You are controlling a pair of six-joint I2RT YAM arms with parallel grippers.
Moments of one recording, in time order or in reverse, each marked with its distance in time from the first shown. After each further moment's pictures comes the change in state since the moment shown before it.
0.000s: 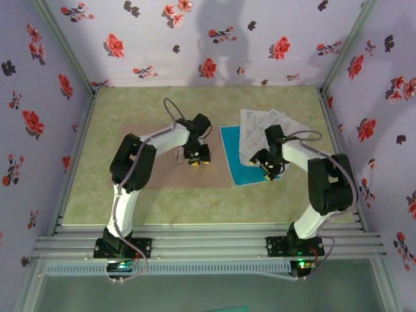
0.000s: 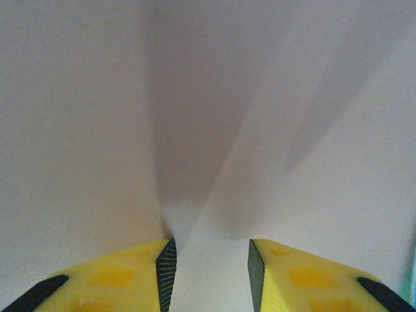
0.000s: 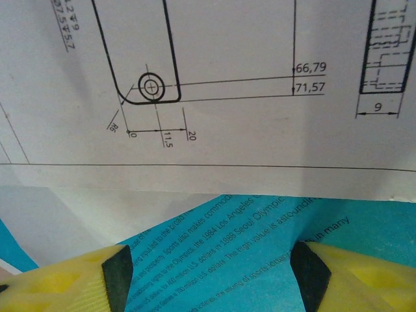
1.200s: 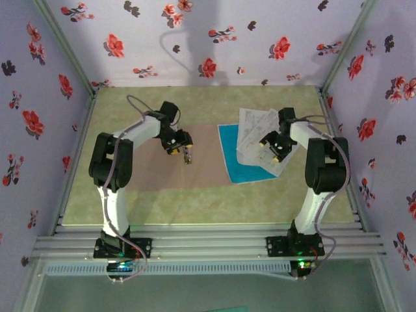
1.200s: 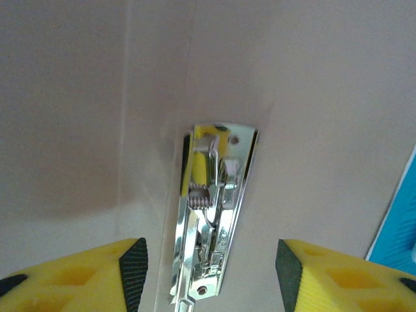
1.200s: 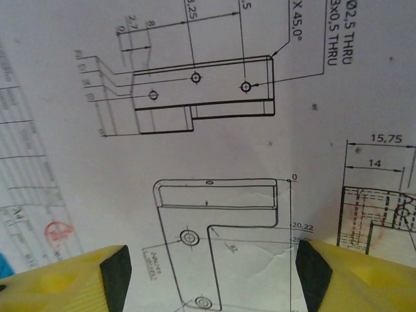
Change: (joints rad) left arm 0.257 -0.124 -0.134 0.106 0.121 -0.005; right arm -0.179 0.235 0.302 -0.064 -0.003 -0.114
